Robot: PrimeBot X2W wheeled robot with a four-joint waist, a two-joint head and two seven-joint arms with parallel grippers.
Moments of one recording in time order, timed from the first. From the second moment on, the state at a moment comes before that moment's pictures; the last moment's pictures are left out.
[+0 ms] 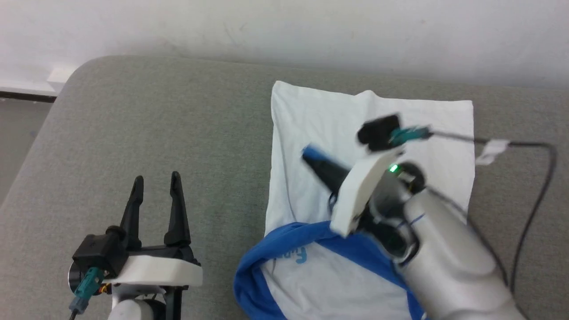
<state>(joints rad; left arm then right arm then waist) -0.03 0.07 -0.04 -0.04 -0.28 0.04 -0.23 -0.57 -0.05 0.45 0.43 0.69 0.13 0.30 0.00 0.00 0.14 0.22</state>
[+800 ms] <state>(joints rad) -0.02 0.10 -0.02 0.00 -0.29 0.06 -0.23 -0.58 -0.12 0.84 0.38 0.66 0.13 -0.15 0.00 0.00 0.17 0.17</state>
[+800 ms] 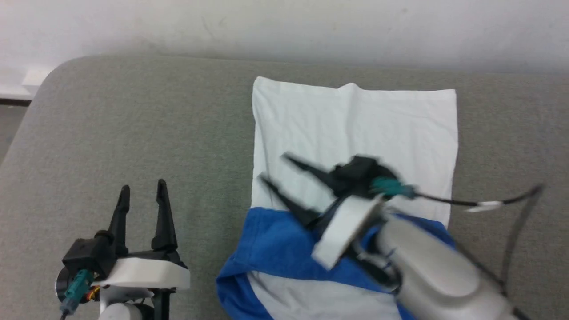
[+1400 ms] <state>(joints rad) -0.28 0.22 0.00 0.02 -0.32 0.03 -0.06 -0.17 -0.16 -0.03 -0.09 0.26 0.13 0.00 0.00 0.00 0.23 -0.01</state>
